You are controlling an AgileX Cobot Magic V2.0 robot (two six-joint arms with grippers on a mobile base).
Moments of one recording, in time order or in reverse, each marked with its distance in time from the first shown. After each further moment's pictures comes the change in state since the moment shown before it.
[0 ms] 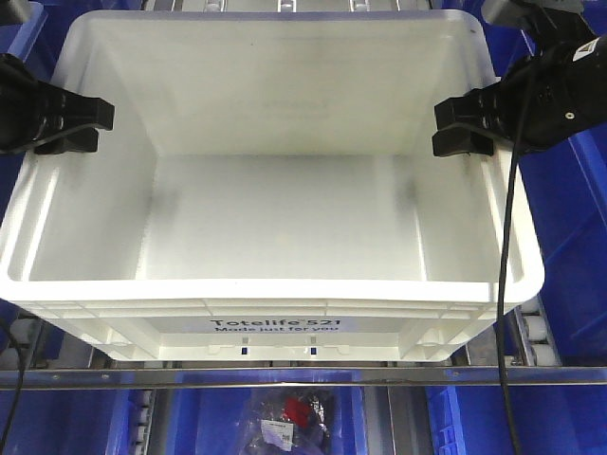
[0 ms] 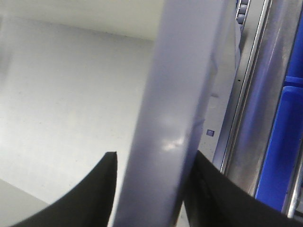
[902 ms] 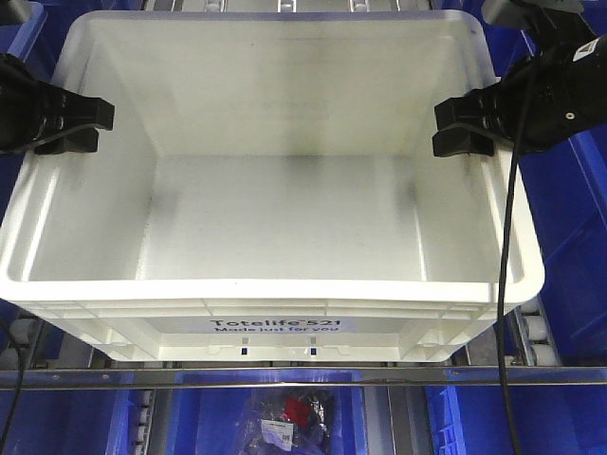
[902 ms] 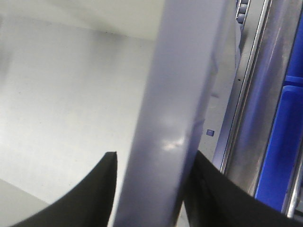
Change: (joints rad) left arm -0.001 0.000 0.000 -0.001 0.000 0.000; right arm 0.000 0.000 0.000 -0.001 0.003 0.000
